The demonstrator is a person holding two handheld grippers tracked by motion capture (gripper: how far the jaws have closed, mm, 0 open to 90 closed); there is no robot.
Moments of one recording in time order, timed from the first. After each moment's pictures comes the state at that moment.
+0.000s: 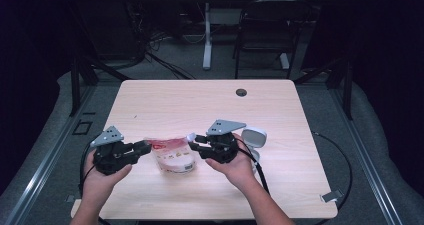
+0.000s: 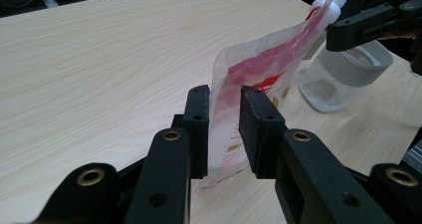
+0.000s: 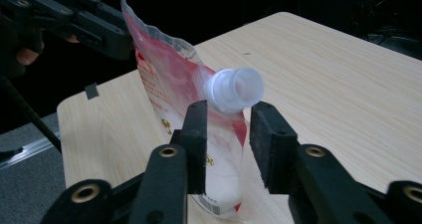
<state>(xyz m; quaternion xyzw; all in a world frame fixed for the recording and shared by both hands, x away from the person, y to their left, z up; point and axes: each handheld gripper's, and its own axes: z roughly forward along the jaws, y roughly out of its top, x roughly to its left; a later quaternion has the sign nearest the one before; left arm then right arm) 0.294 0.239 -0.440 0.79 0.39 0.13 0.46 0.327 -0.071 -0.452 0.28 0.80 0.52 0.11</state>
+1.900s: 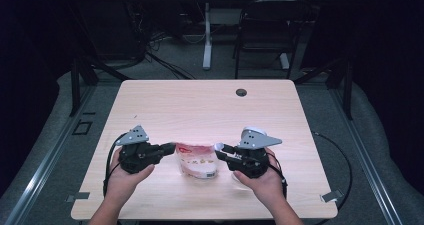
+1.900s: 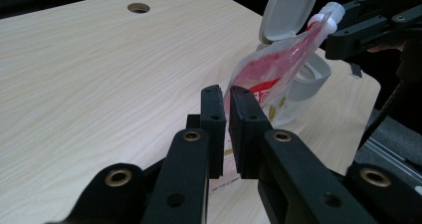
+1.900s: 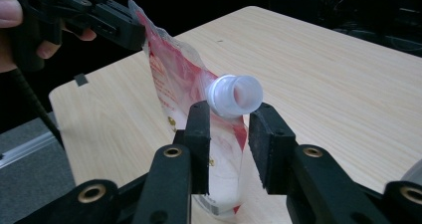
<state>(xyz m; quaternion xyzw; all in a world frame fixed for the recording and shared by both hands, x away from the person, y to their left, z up) 0.299 0.187 -0.442 0.80 0.33 0.09 0.49 0.284 -0.137 -0.449 0.31 0.79 0.51 0.14</state>
